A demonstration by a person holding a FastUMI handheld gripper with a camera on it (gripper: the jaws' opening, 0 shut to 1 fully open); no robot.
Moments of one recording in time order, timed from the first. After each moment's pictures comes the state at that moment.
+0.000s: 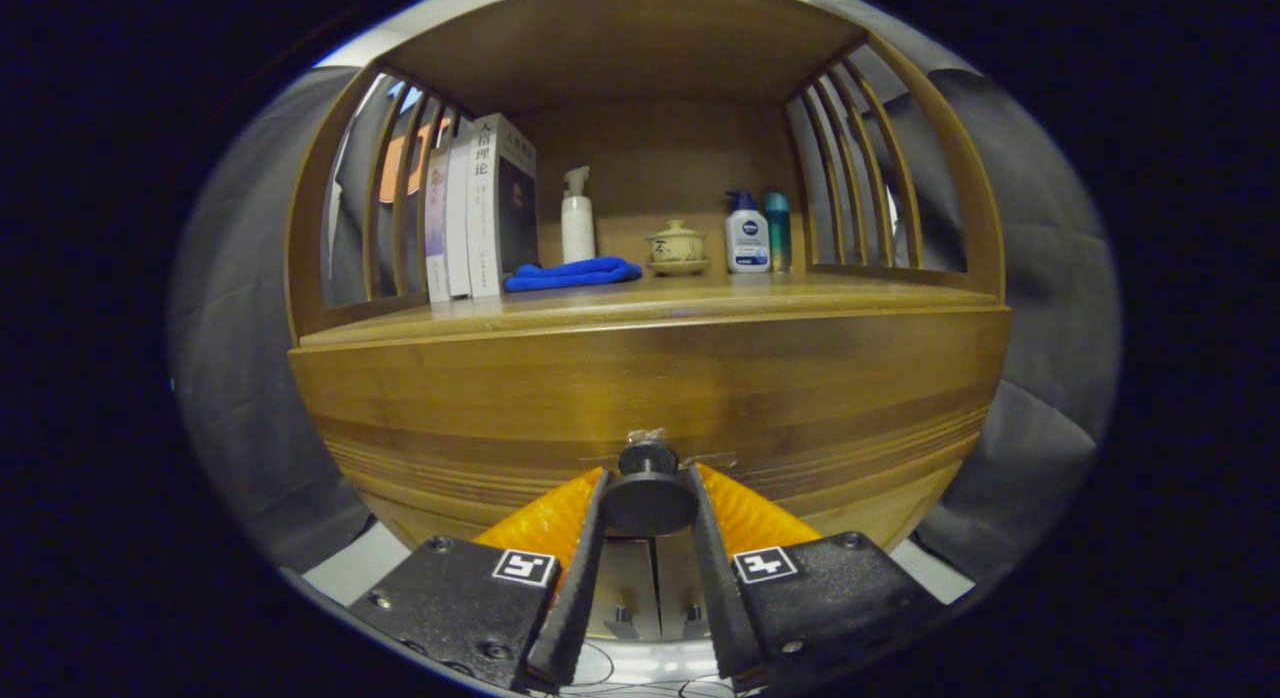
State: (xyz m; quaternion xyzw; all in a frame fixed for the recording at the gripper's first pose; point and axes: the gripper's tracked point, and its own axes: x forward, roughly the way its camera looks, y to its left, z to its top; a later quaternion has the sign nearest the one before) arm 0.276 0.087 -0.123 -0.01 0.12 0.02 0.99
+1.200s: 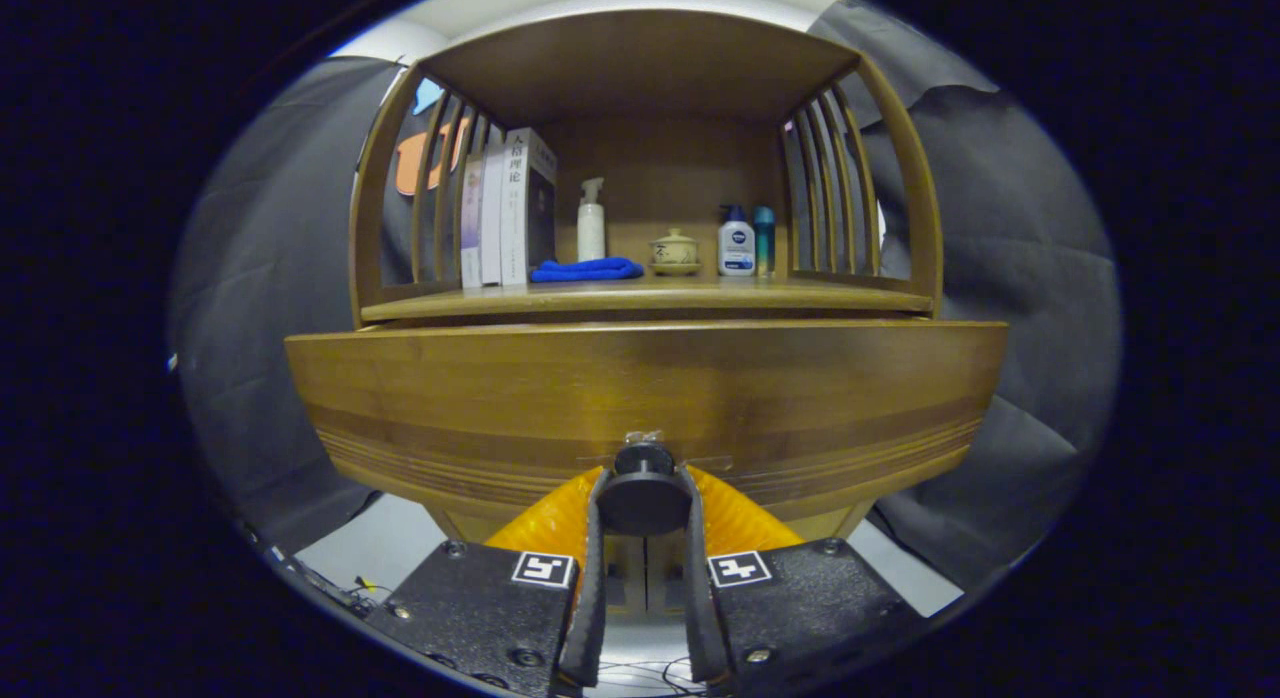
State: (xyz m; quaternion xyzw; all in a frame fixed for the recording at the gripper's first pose) arm 0.181 0.080 -0.129 -0.03 0.11 0.02 0.99
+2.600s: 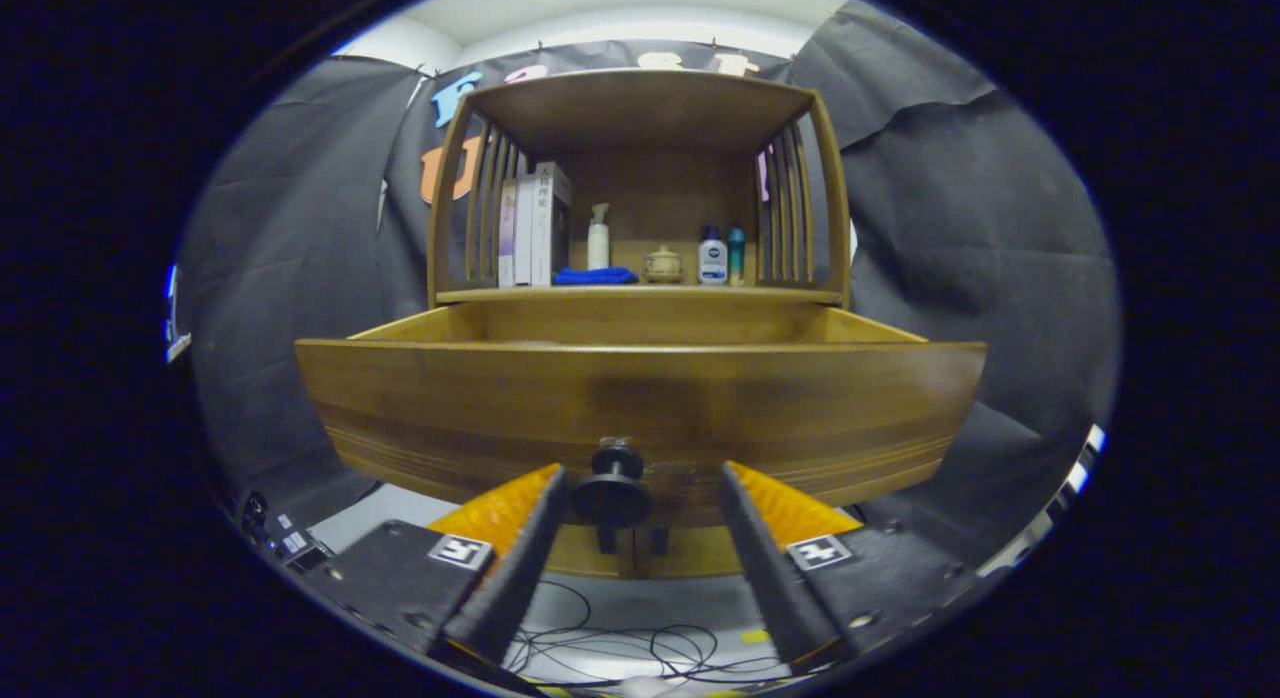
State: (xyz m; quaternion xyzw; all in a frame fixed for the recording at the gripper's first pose) arm 0.029 0.055 -0.121 -0.03 0.08 0.02 1.00
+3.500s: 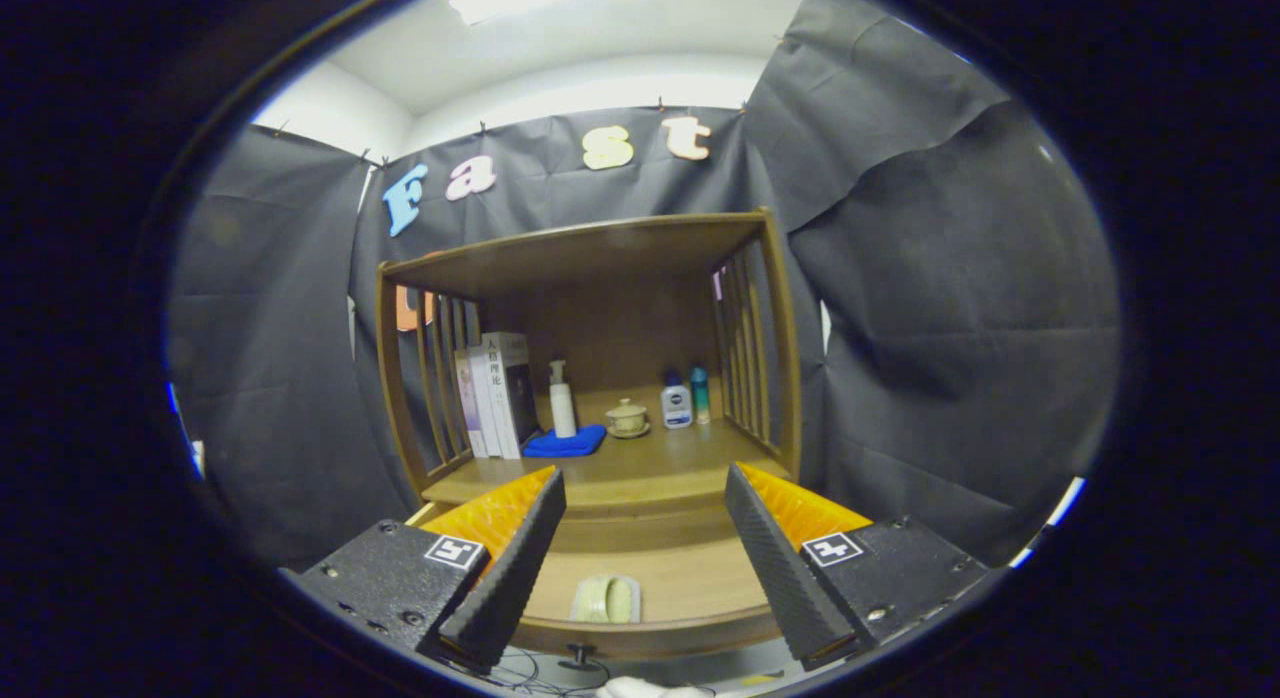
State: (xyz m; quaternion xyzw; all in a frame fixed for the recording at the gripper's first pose) arm 0.095 0.035 0.108 0.02 0.01 0.02 1.00
